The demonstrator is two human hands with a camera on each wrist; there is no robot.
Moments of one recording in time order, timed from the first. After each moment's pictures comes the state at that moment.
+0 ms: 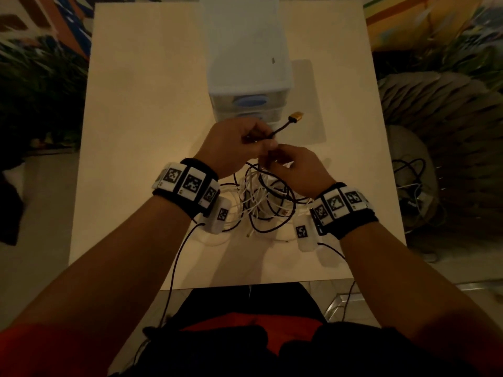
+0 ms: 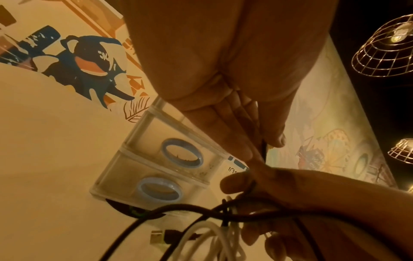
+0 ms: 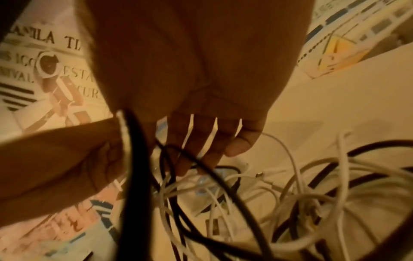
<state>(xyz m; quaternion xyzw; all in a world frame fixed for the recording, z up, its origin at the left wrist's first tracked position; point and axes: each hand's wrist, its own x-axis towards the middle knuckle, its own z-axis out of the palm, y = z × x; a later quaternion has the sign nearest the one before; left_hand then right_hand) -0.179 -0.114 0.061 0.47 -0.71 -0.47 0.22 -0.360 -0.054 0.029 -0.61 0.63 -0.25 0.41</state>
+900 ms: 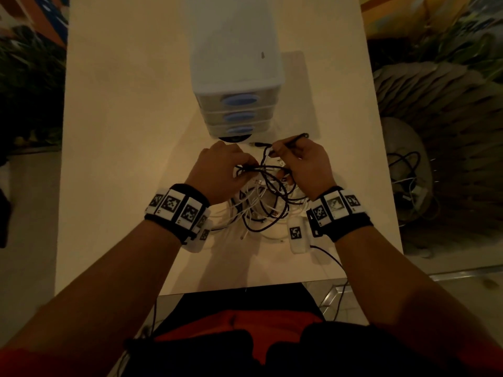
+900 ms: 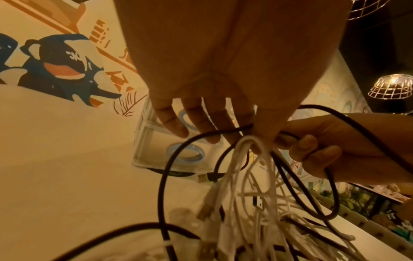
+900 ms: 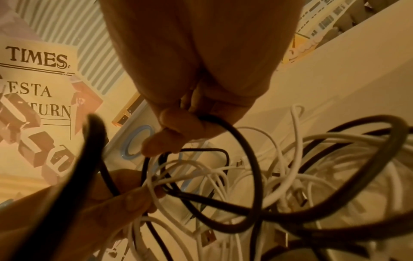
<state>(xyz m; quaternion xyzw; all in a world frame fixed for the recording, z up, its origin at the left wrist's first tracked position) -0.166 -0.095 0.018 0.46 -0.84 -0.27 0.06 -0.371 -0.056 0.015 -0.39 0.66 -0.41 0.49</state>
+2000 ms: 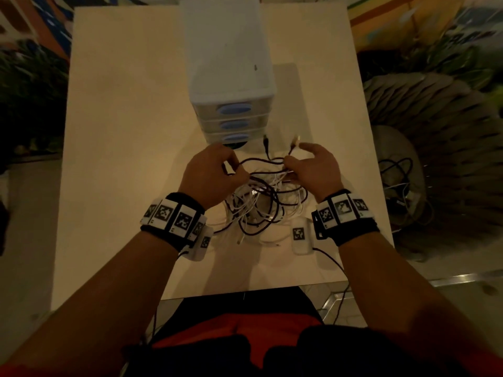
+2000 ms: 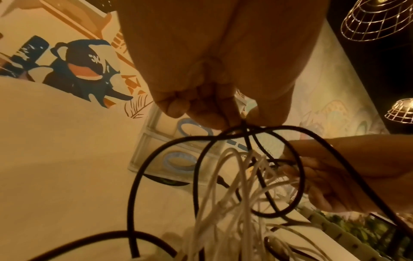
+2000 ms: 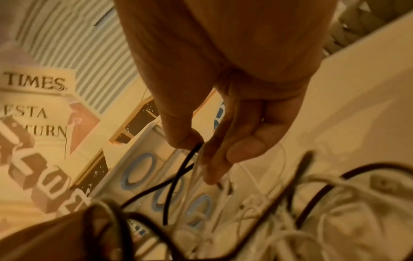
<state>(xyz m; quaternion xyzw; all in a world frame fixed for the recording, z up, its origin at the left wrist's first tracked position) -0.168 -0.087 0.032 0.54 -0.76 -0.30 0.18 -0.393 -0.055 0.015 -0.28 0.75 -0.37 0.47</state>
